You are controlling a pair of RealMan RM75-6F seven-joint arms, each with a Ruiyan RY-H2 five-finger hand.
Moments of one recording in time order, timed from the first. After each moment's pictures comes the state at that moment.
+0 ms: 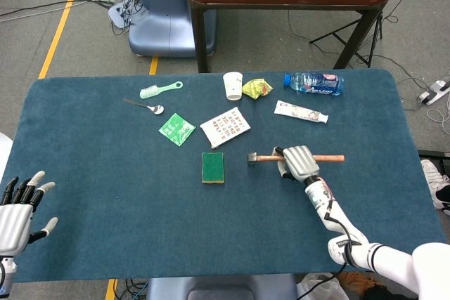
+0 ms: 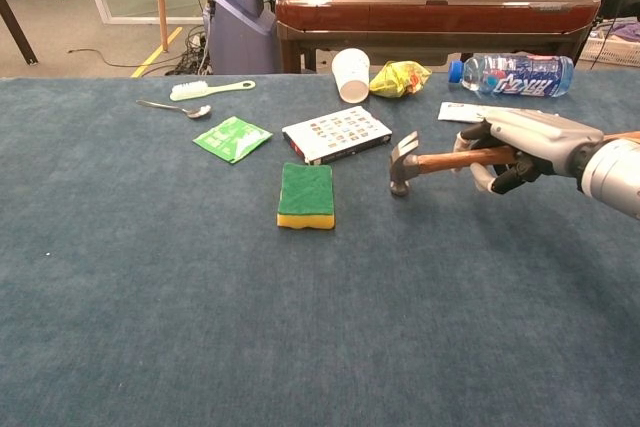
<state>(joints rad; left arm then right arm) -0.07 -1.12 -0.04 -1.64 1.51 1.52 0.17 0.66 -1.65 0.16 -1.14 -1.24 0.91 -0.03</state>
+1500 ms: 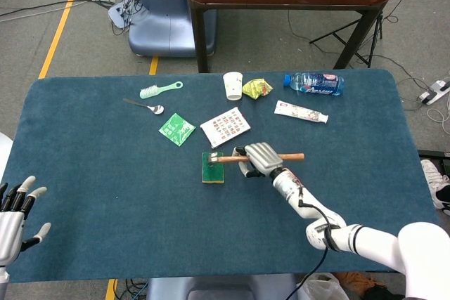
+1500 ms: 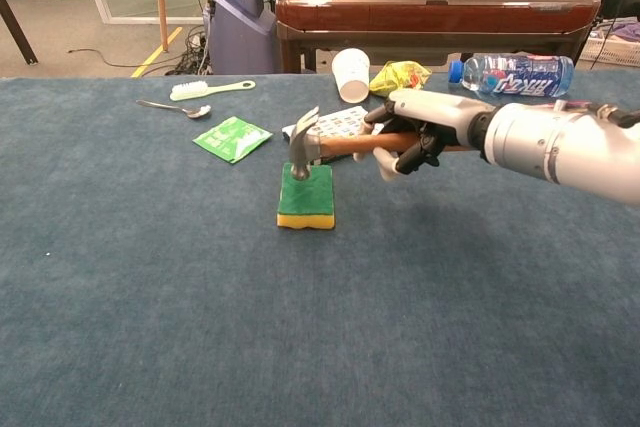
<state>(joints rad) -0.03 -1.11 -0.02 -1.67 1.54 1.58 0.20 0.85 -1.66 0.22 -1.21 -1.22 0.68 0.13</state>
